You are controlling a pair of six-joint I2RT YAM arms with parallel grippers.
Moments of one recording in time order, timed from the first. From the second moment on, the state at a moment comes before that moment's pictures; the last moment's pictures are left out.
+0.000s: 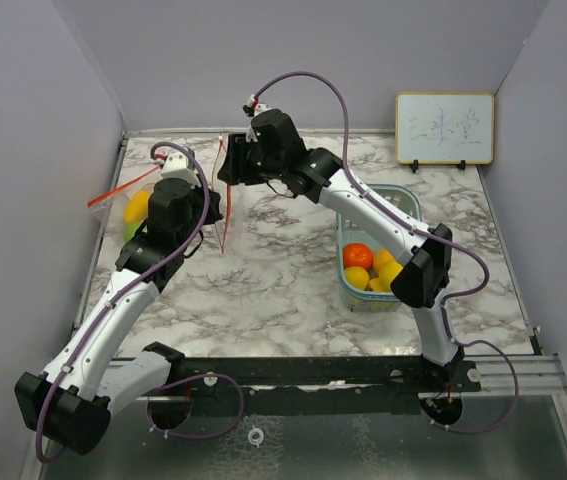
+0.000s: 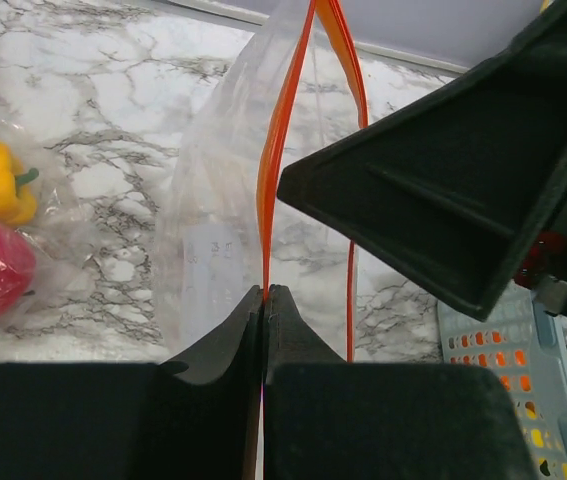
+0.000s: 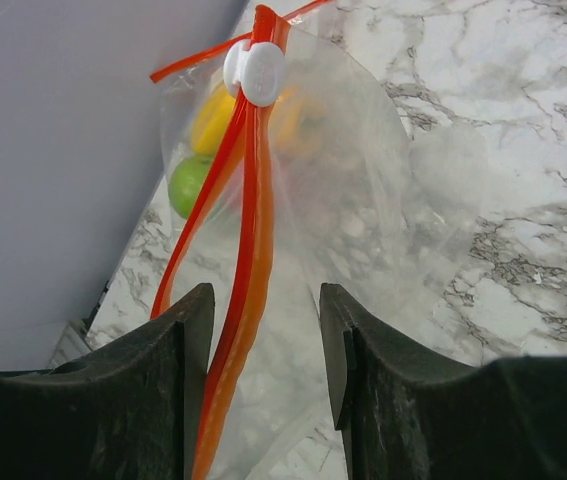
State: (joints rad) left arm -0.40 0.98 0.97 -0.31 -0.20 -0.44; right arm 0.85 2.09 2.21 -0.55 -0.02 0.53
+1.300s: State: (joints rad) left arm -0.41 1.00 0.95 -0.34 -0.41 -0.31; right arm 0.77 1.88 1.72 -0.53 -0.02 0.32
